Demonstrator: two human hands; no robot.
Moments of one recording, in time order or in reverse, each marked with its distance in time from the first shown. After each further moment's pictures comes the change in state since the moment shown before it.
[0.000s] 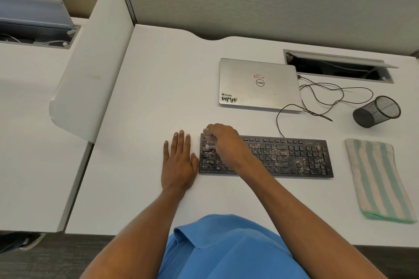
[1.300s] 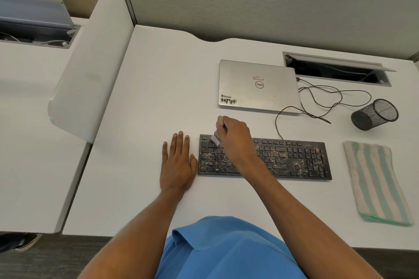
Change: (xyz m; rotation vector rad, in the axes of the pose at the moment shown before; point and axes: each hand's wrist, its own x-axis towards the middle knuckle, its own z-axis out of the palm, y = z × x) left_hand 0.000 0.002 -0.002 -0.021 0.009 0.001; right_hand -0.001 -0.001 -0.013 0.085 0.264 0.103
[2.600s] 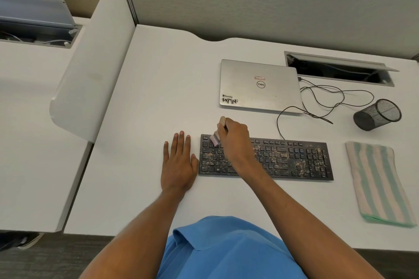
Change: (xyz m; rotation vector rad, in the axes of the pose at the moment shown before) left_hand 0.000 -0.001 0.000 0.014 -0.010 -0.002; right_hand -0.004 -0.003 0.005 0.050 0.033 0.073
